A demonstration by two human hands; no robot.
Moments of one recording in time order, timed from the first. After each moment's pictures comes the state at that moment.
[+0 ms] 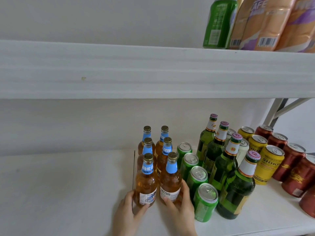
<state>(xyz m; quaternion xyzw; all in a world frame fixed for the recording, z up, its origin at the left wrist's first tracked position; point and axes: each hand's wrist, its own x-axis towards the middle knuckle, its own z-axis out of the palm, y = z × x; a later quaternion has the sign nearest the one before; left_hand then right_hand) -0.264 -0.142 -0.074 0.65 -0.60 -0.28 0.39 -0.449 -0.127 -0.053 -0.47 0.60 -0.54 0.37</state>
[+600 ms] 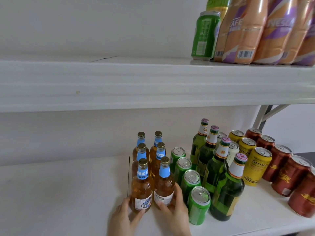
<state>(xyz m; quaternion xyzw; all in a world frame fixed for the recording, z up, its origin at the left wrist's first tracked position) -0.265 -0.141 -0.071 0.63 -0.64 -0.22 0.38 -0.451 -0.125 -0.041 -0.49 0.63 -0.48 0.35</state>
